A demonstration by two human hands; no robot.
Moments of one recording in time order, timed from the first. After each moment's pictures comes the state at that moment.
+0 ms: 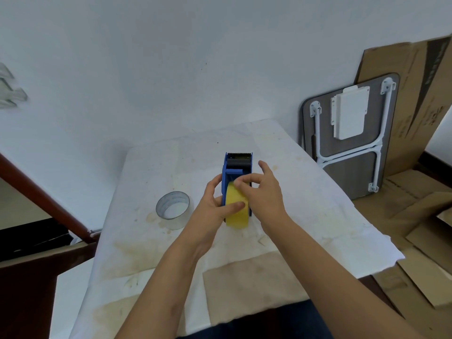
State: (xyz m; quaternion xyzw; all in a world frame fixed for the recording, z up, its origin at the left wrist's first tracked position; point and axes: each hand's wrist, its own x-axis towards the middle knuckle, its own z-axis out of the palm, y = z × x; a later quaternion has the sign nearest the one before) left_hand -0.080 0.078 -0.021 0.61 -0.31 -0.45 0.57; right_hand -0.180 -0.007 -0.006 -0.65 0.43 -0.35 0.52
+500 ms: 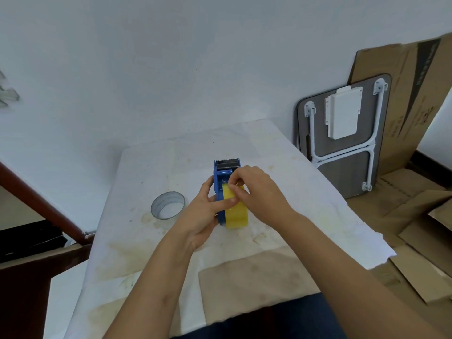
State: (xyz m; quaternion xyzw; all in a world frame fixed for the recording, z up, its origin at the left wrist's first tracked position) left_hand -0.074 0.072 -0.015 0.57 -0.25 -0.52 0.58; right_hand -0.197 -0.017 0.002 -0.88 0.29 -0.26 0.27
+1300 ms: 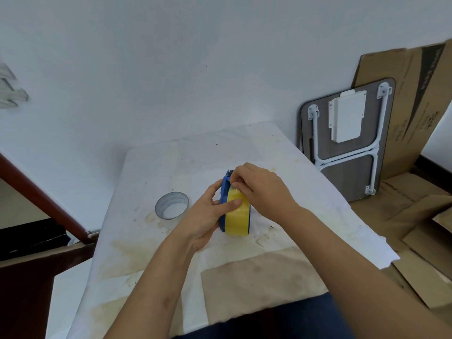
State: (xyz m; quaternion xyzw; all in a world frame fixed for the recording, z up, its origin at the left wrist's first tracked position) left_hand -0.074 0.077 -0.012 0.59 -0.27 -0.51 0.56; right_hand -0.194 -0.024 0.010 -0.92 0.27 -0.23 0.16
